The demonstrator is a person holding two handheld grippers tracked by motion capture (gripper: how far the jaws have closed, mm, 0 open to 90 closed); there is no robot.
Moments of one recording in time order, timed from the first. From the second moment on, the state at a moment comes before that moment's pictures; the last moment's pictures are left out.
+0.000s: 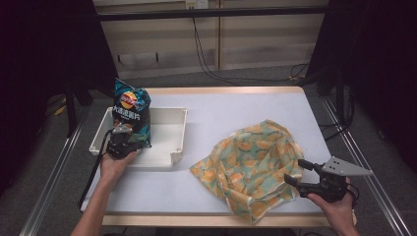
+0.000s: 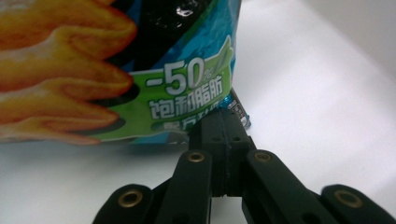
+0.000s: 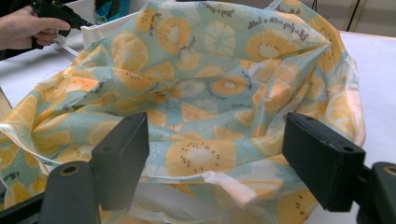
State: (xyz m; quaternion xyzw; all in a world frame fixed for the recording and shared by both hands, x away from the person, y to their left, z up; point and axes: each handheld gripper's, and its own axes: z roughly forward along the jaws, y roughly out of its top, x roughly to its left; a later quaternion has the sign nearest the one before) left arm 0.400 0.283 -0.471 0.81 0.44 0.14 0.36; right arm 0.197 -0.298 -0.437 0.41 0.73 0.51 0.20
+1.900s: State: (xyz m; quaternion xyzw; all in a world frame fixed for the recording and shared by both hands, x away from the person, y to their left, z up) left arm 0.434 0.266 -0.464 0.81 0.43 0.14 0.37; right arm 0.199 -0.298 -0.440 0.41 0.73 0.51 0.20
